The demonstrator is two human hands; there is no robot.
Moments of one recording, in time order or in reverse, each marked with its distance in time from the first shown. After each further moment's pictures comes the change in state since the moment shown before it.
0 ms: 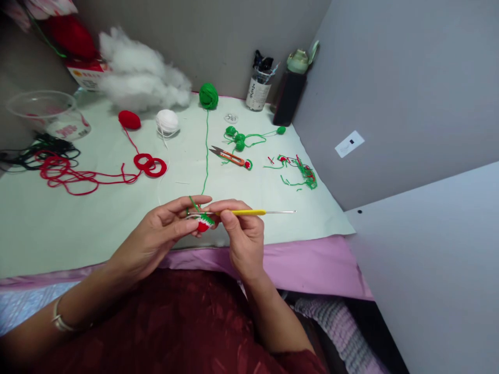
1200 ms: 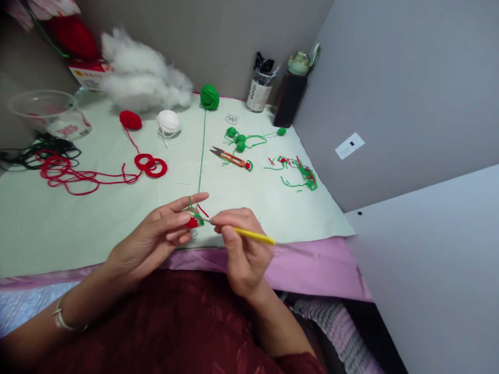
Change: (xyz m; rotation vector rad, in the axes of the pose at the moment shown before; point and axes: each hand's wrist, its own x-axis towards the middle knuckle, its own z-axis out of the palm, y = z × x) left_hand -0.001 0.001 -0.001 -0.260 -0.005 -0.108; right_hand -0.011 -0.012 0.004 -0.375 0.029 -0.387
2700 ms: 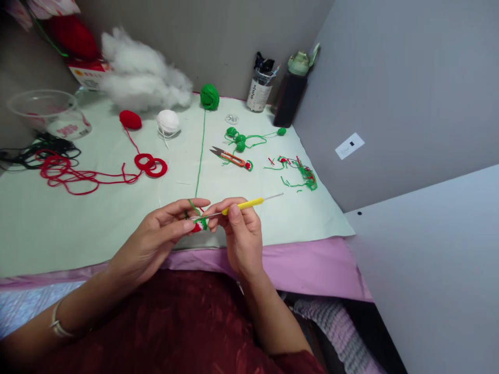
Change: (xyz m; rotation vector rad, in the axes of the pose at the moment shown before) left_hand 0.000 -0.008 -0.003 0.262 0.027 0.147; right_hand 0.011 0.011 0.007 0.665 -0.013 0.601
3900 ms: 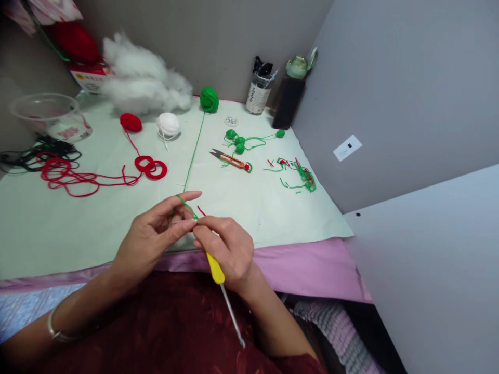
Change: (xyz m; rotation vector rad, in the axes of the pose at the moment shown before) left_hand -0.003 0.011 0.001 0.351 0.149 0.165; right_hand -0.018 -0.006 -0.012 -1.111 -0.268 -0.862
